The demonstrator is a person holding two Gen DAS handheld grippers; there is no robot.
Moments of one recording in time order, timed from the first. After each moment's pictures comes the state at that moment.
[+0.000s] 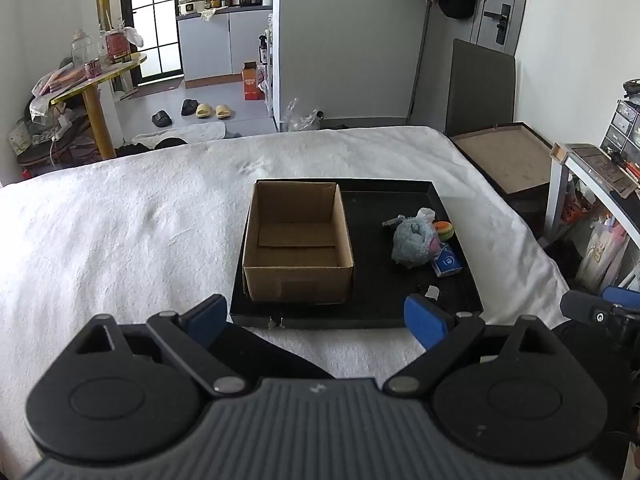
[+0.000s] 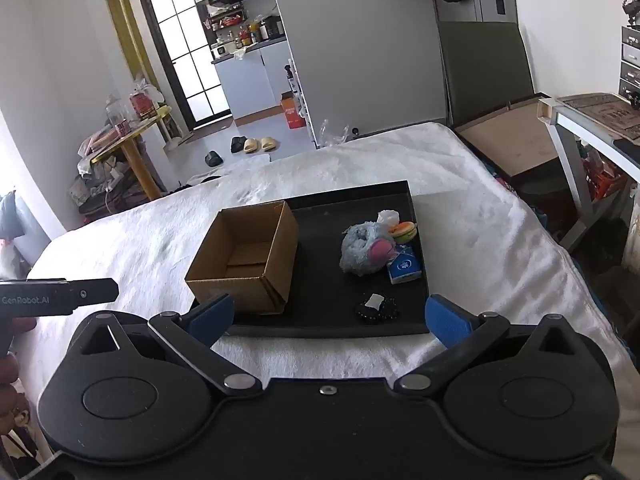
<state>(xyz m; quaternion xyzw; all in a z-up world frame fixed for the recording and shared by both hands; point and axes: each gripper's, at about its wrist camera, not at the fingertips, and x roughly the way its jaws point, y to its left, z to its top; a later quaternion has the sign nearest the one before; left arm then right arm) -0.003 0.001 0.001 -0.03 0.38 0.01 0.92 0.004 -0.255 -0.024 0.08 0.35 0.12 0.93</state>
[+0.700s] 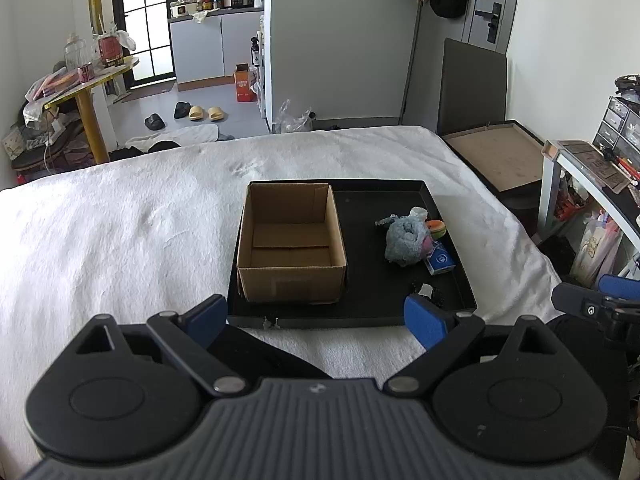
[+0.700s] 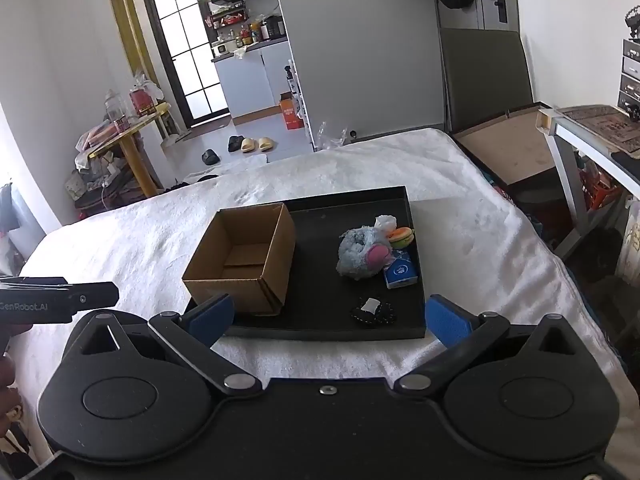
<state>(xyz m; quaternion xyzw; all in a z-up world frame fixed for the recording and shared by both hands) -0.004 -0.003 0.001 -0.02 0.39 0.00 0.92 0.003 -0.249 -0.017 0.06 0.34 0.12 0.93</state>
